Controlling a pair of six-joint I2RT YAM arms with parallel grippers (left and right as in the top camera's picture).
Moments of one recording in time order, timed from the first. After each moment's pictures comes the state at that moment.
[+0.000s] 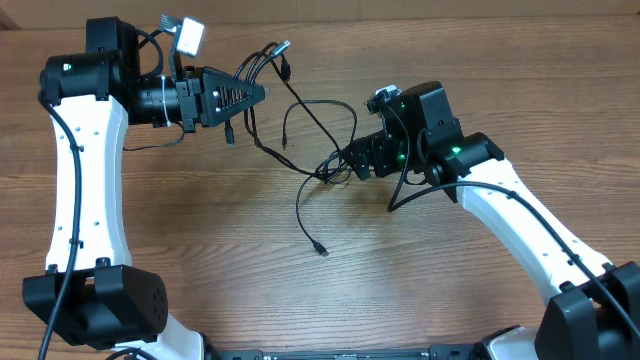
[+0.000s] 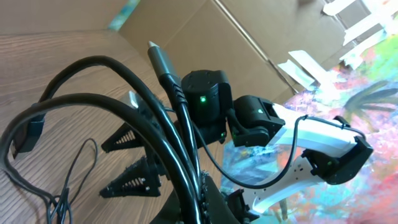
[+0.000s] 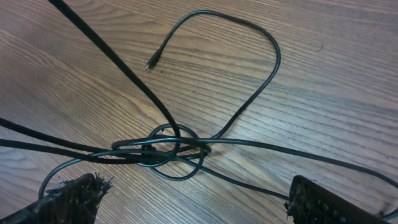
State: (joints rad) left arm 0.11 1.77 1.85 -1.44 1.47 0.58; right arm 0.39 1.59 1.18 -0.51 -0.27 0.06
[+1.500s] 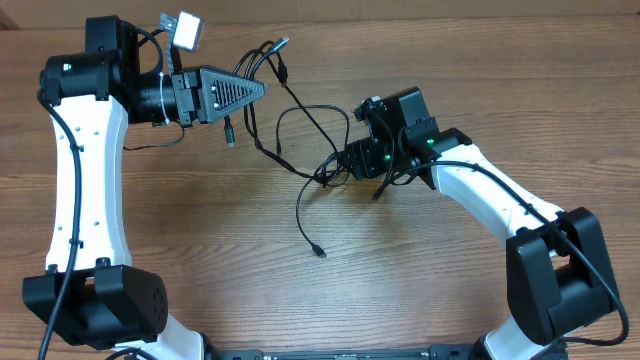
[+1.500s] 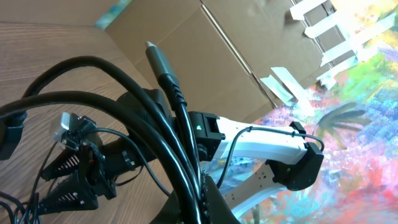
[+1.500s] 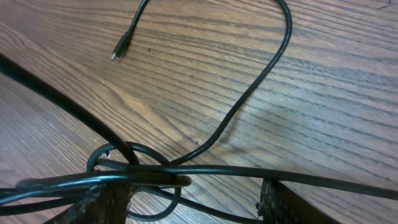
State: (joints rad) left arm 0.11 1.77 1.85 -1.43 1.54 0.46; right arm 0.39 1.79 1.18 -0.41 -0.34 0.07
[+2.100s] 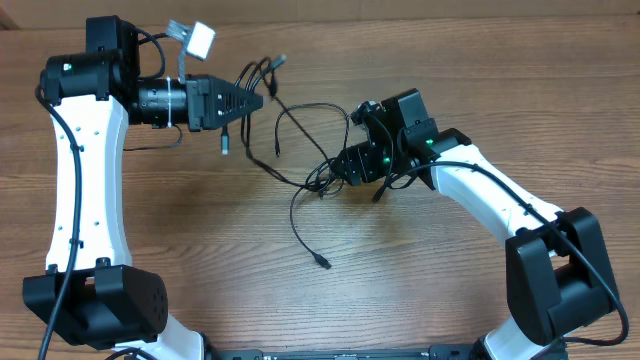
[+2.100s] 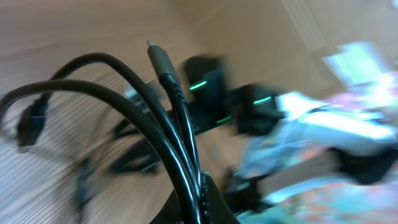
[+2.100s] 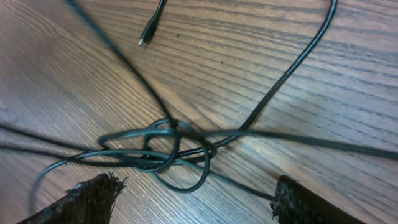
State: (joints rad) left arm 0.11 1.77 1.85 -1.42 1.22 0.44; right arm 0.40 1.79 1.18 -0.44 -0.42 0.07
